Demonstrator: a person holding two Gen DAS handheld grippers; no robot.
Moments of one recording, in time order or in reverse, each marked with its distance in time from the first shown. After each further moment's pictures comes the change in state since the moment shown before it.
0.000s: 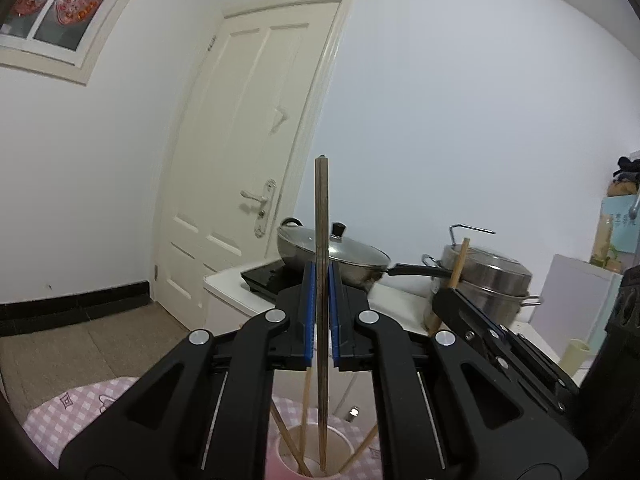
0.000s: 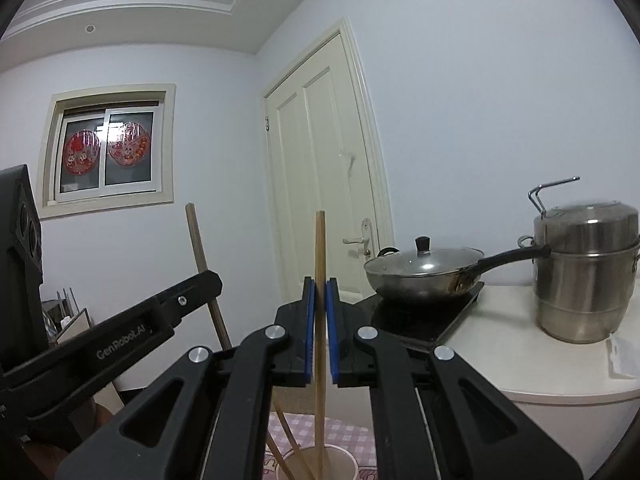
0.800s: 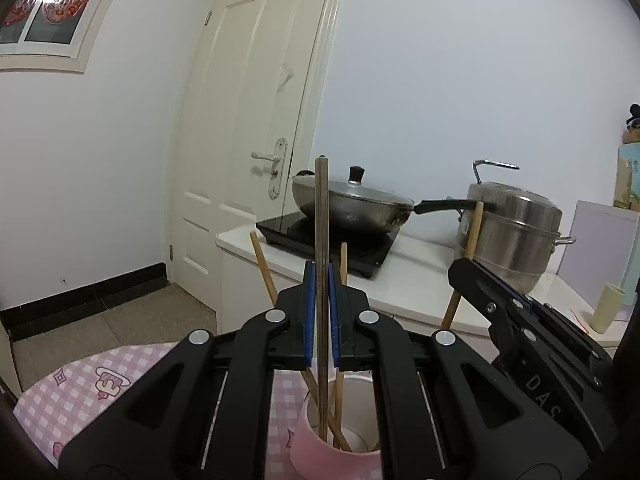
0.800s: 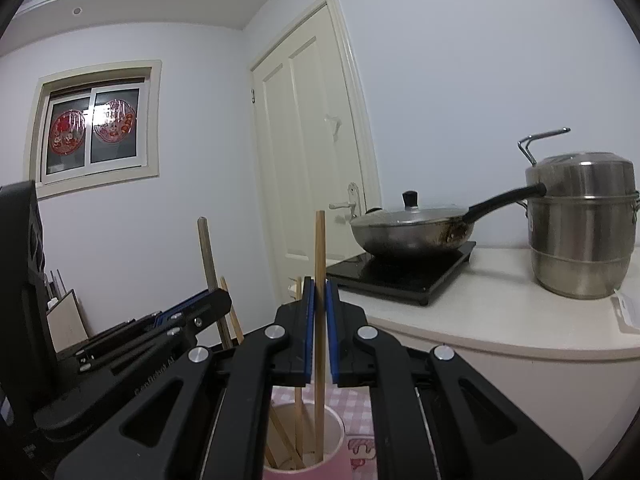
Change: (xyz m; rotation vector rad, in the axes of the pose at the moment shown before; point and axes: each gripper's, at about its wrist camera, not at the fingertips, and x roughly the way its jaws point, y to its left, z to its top) left arm 0.032 0.014 -0.072 0.073 0.128 0.035; right arm 0.011 -0.011 -0.062 0.015 0.081 -0.048
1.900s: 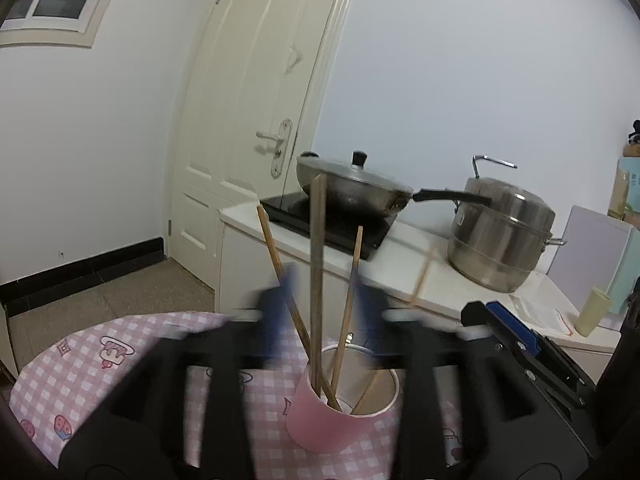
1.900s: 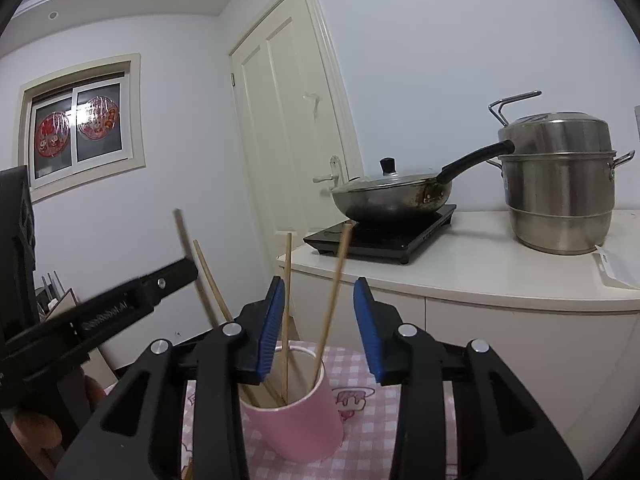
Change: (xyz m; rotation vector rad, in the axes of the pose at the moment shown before) left arm -0.026 0.009 -0.001 -0.064 0.039 0.000; right arm -0.031 -0.015 -0.017 0.073 0.081 -0.037
